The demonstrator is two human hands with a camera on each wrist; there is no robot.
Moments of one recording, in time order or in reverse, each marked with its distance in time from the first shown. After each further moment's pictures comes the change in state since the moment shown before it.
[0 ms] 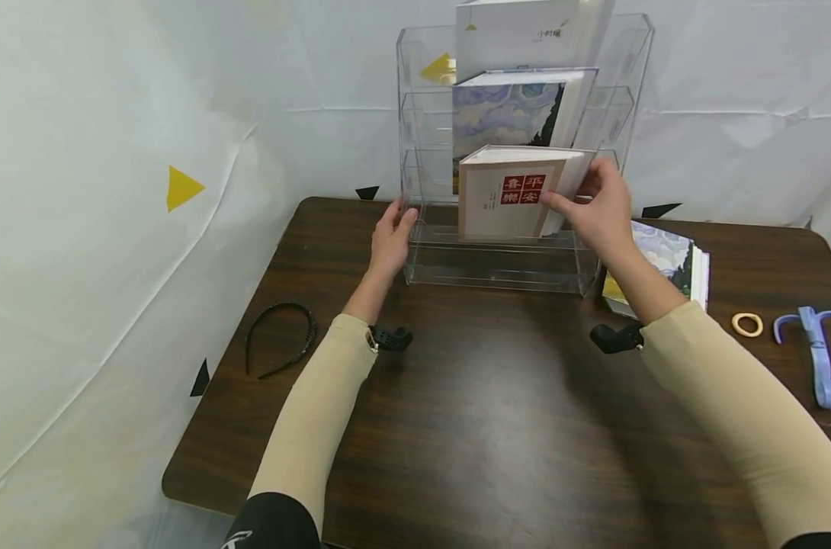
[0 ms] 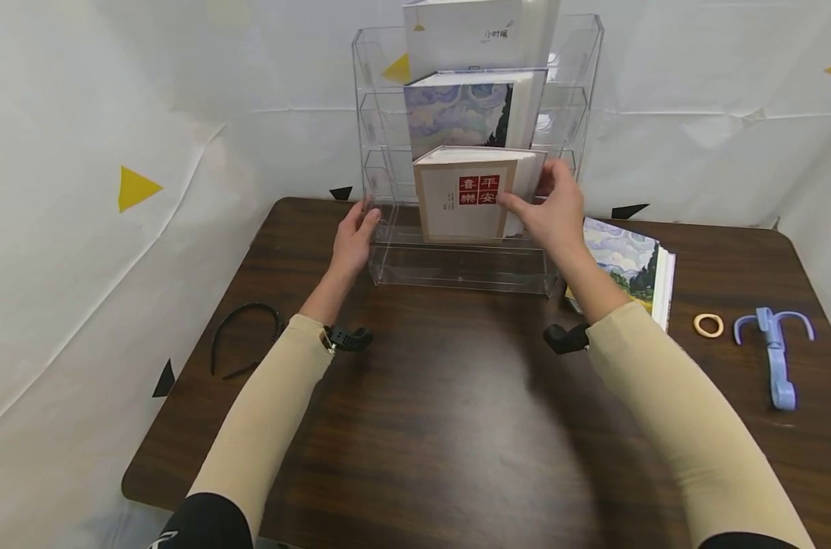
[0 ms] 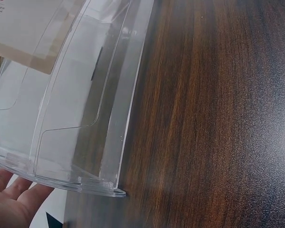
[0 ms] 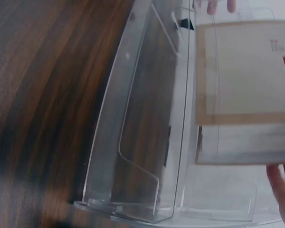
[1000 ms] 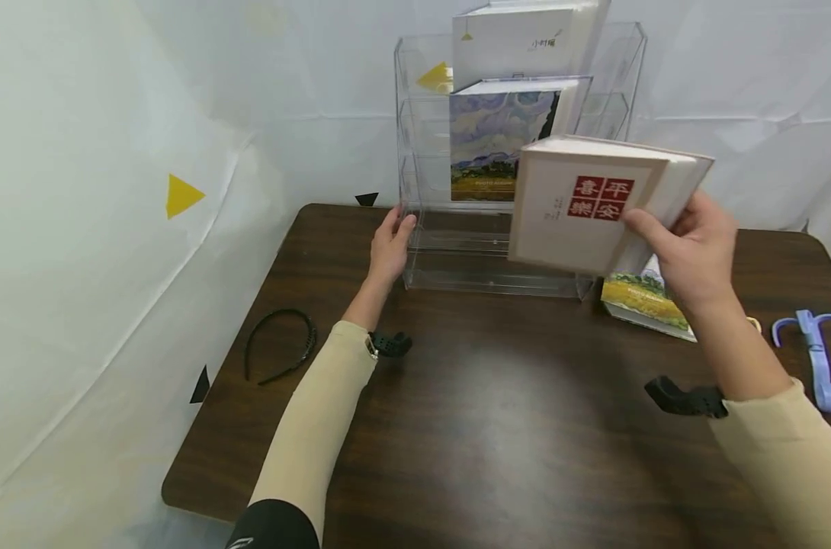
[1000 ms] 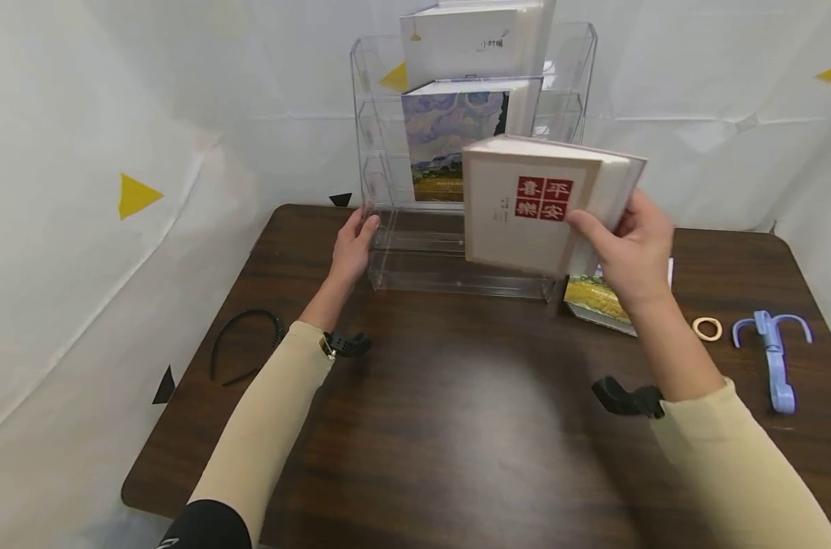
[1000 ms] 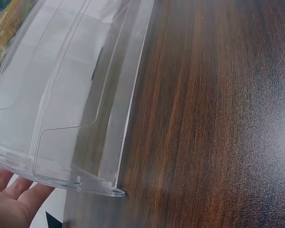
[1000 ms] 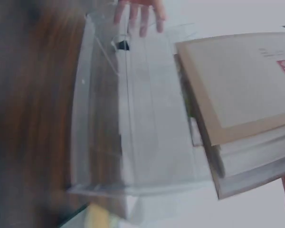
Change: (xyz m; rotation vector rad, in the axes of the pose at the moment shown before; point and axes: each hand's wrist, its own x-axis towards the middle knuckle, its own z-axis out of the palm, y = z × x) left_hand -0.001 -0.007 0.001 0.014 -0.011 0.007; right_hand -0.065 -0.008 -0.075 0.542 0.101 -0.125
